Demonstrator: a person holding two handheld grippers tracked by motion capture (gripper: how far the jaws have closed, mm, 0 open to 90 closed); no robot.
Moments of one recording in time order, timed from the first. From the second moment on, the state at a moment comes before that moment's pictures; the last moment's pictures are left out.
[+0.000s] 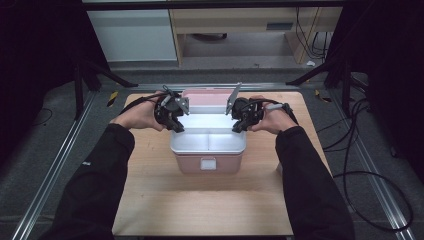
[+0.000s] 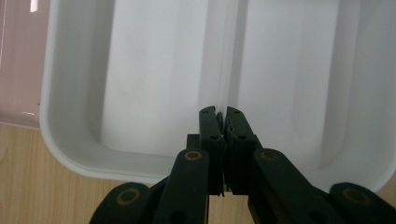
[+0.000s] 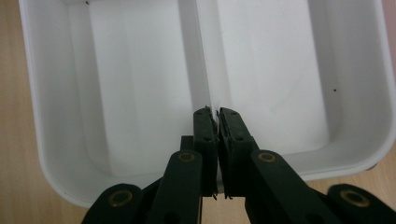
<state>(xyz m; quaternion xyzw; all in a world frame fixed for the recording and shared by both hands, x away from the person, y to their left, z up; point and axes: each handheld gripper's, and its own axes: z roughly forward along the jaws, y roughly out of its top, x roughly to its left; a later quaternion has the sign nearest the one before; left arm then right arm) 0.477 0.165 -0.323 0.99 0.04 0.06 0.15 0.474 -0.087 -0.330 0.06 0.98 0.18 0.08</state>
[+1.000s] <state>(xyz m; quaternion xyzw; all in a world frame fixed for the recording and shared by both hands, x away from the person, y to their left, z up) 0.331 0.157 -0.332 0.99 0.00 0.04 0.13 0.332 -0.087 -0.335 0.03 0.99 0.16 0.03</state>
